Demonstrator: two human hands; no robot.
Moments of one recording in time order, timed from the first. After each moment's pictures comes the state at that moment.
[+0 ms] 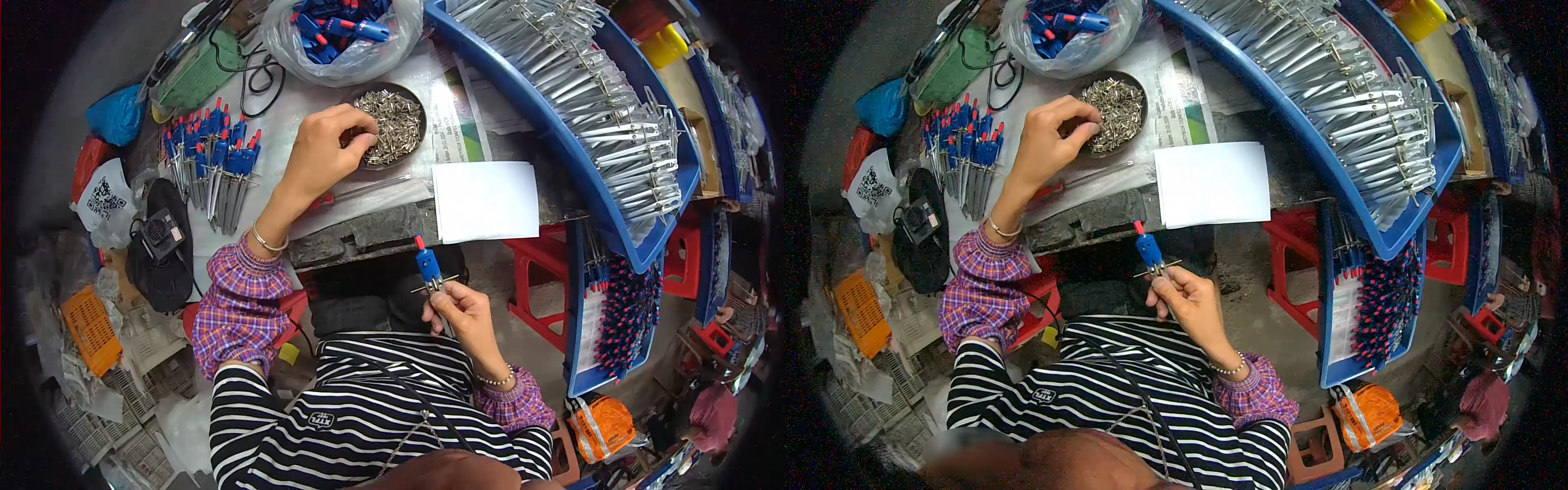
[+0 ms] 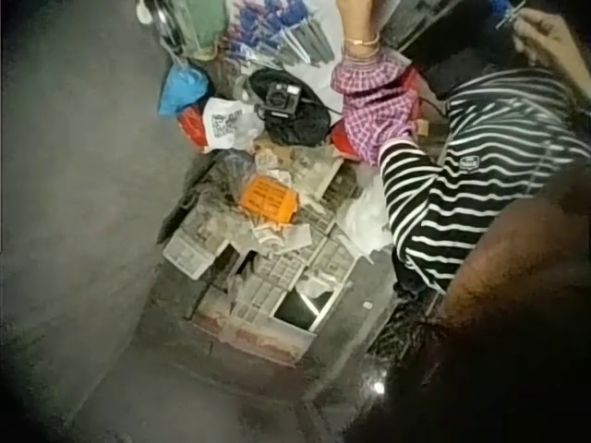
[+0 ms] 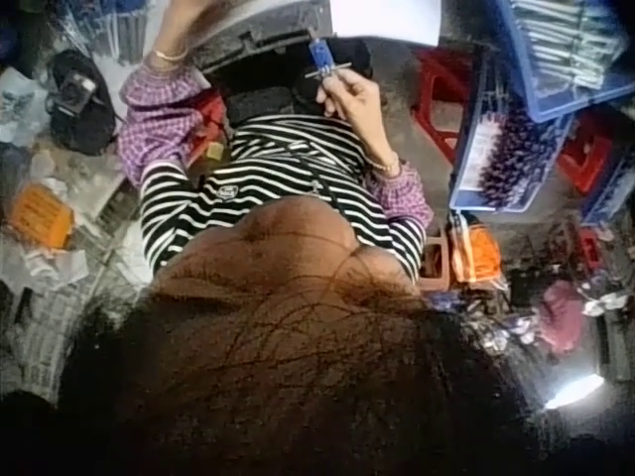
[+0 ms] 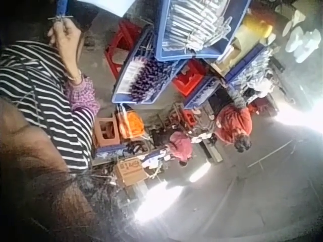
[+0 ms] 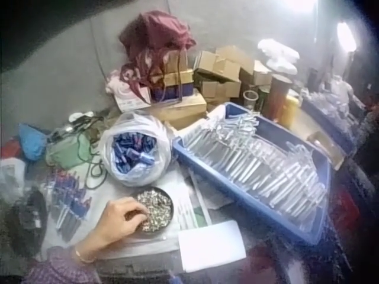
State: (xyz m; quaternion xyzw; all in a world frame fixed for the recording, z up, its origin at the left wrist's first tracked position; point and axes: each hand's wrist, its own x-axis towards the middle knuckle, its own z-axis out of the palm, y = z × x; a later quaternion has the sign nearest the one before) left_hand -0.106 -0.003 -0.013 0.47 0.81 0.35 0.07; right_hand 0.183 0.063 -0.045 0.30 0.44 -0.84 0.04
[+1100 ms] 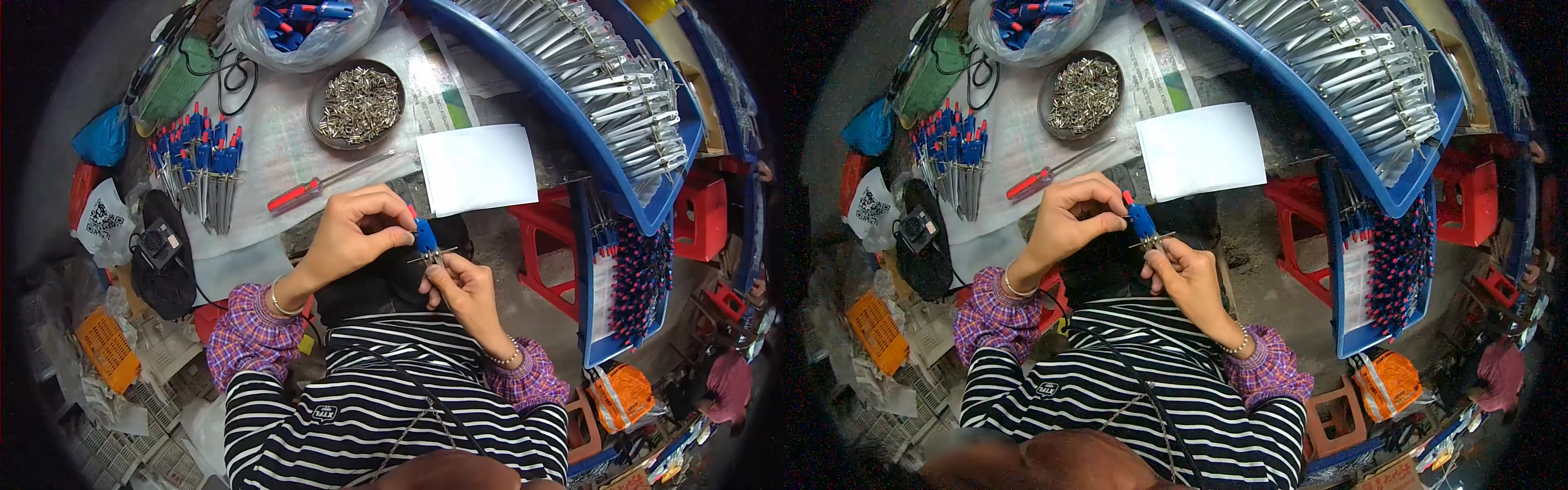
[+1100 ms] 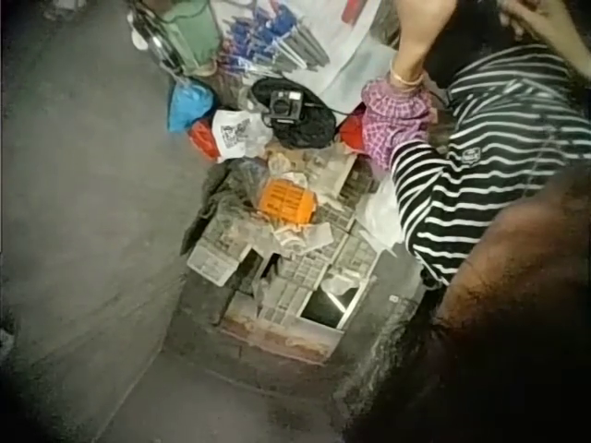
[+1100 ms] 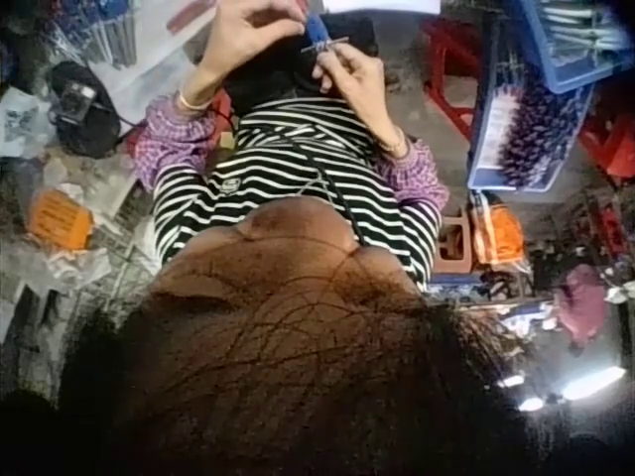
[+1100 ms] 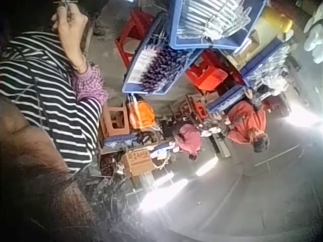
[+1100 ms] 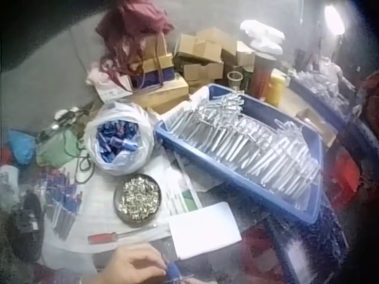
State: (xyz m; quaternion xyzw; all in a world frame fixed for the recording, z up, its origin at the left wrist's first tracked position) left_hand -0.008 -0.034 -0.010 0.32 0.64 0.54 0.45; right_hand 0.176 0.057 -0.042 0.31 0.53 -0.79 -0.03
